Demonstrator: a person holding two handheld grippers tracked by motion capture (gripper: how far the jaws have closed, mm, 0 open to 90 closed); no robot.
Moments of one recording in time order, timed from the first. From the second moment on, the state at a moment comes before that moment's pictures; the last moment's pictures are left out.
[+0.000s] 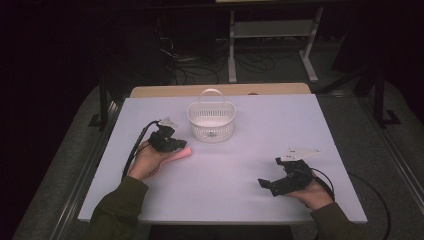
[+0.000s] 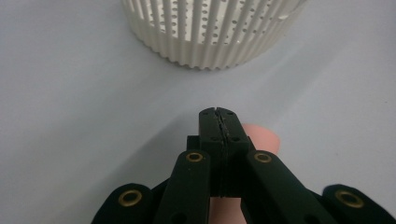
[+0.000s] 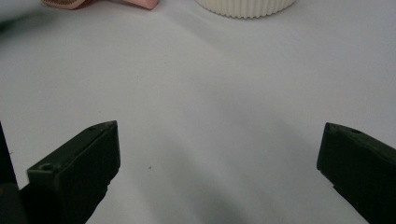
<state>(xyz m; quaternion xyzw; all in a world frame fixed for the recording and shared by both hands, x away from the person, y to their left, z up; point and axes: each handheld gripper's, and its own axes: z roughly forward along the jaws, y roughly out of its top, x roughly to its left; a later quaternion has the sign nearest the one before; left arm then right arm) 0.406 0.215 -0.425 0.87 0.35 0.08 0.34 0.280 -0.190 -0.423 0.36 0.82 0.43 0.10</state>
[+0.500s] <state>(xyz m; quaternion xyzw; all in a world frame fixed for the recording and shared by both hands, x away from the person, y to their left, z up) 0.395 0.202 -0.425 0.88 0.33 0.06 0.33 0.280 -0.191 -0.423 0.36 0.82 0.43 0.10</state>
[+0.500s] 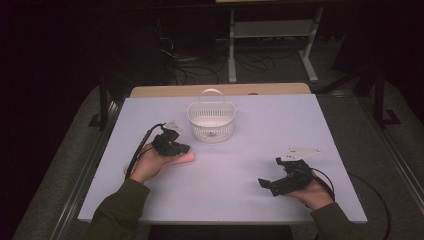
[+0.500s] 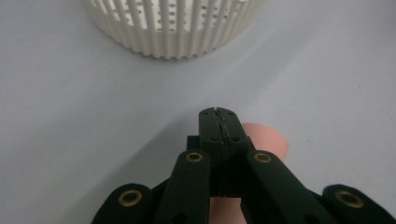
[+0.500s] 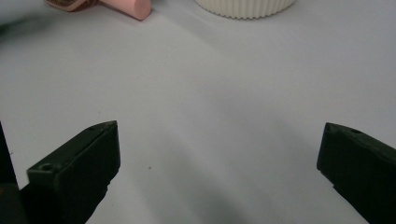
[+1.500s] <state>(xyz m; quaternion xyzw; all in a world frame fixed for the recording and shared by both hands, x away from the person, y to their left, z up) 0.357 0.186 -0.421 0.90 0.30 0.02 0.31 0.280 -0.190 -0.422 0.36 0.82 0.43 0.10</state>
